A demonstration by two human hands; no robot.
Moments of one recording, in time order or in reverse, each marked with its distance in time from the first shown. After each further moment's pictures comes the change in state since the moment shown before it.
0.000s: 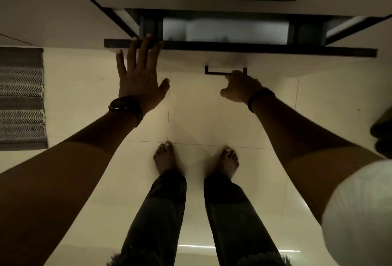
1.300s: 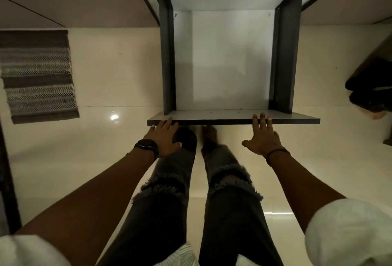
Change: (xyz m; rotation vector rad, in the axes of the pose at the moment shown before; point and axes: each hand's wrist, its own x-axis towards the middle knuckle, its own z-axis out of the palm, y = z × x) left_hand -0.281 -0.016 -0.033 -0.062 -0.990 0.102; right_hand -0.299 0.058 0.165 -0.017 -0.198 0.276
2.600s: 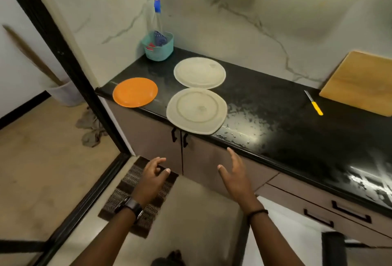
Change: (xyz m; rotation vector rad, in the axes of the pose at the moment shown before) left_hand -0.457 -0.343 -0.272 -1.170 1.208 0.020; right_hand -0.357 -0.603 -0.325 0.437 0.647 -0.827
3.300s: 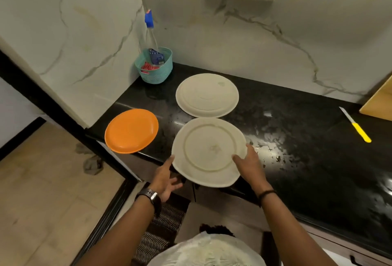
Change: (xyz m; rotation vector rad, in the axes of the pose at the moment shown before) left_hand 0.242 0.061 -0.017 -0.764 -0.020 -0.608; right_hand 0.252 -0.034 0.018 0.191 0.058 0.291
